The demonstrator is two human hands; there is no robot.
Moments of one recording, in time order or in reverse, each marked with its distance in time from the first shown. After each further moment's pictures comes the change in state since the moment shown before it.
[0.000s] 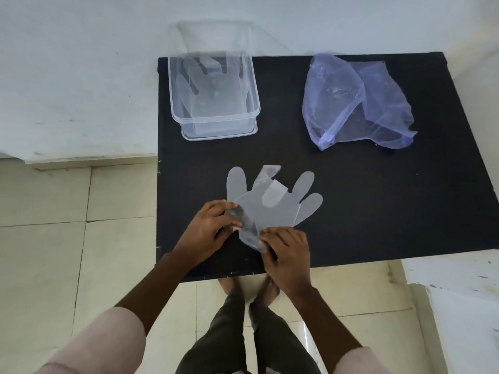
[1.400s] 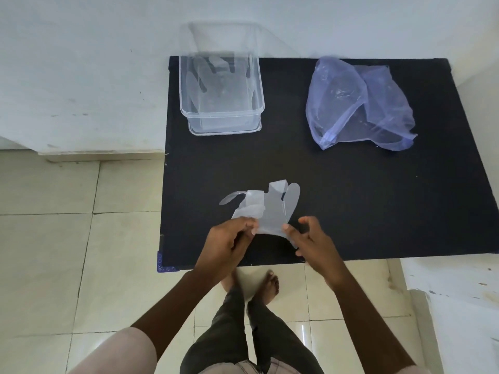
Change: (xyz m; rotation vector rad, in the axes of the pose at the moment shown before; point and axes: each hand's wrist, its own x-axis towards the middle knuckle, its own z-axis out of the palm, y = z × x) left_hand -0.026 0.081 0.011 -0.357 0.223 -0.227; right_hand 0.024 0.017 -0.069 0.399 -0.571 0.860
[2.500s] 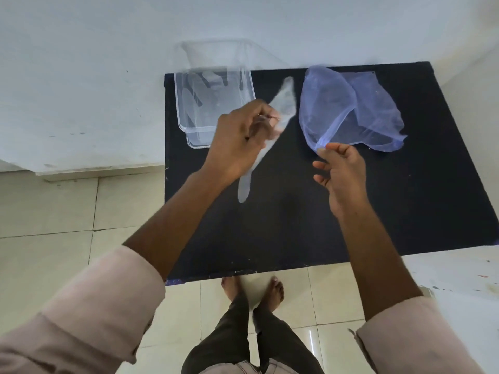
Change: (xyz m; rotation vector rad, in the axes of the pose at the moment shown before) left_hand 0.147 0.120 -0.080 -0.160 0.086 0.210; right_hand 0.017 -0.114 -0.070 0.800 0.431 -0.234
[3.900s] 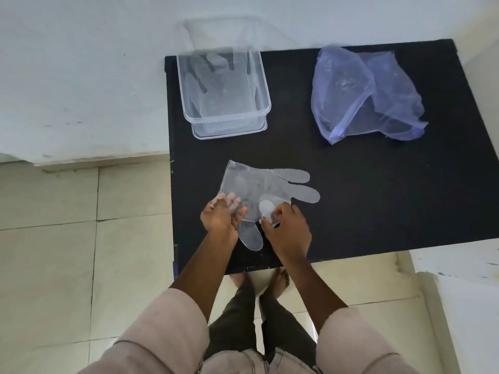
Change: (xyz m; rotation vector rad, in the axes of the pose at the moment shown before) left_hand -0.099 -0.136 0.042 -0.893 0.732 -1.169; right_hand -0.051 0.167 0.048 -1.055 -0.057 -0.295
